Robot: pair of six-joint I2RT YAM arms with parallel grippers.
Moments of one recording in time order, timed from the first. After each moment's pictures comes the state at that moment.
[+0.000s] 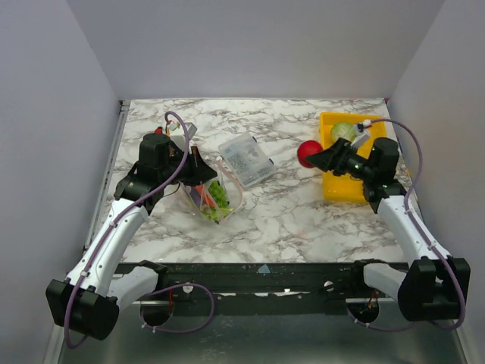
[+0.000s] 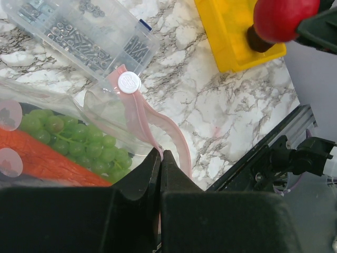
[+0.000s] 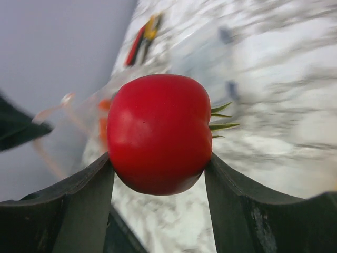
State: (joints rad) left arm -0.30 1.03 0.99 -0.46 0.51 -0.38; right arm -0.04 1.11 0.72 0.10 -0.71 0.60
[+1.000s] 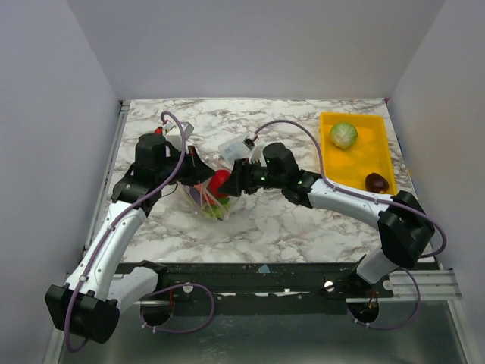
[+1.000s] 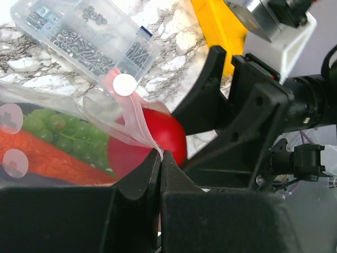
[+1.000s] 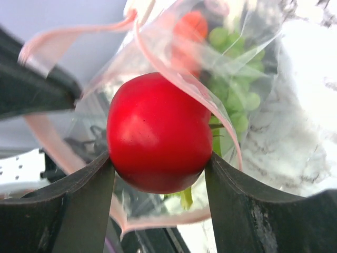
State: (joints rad) left arm -0.28 1.01 0.99 -0.46 0.51 -0.38; right arm 0.83 1.56 1.04 0.14 -0.38 0.61
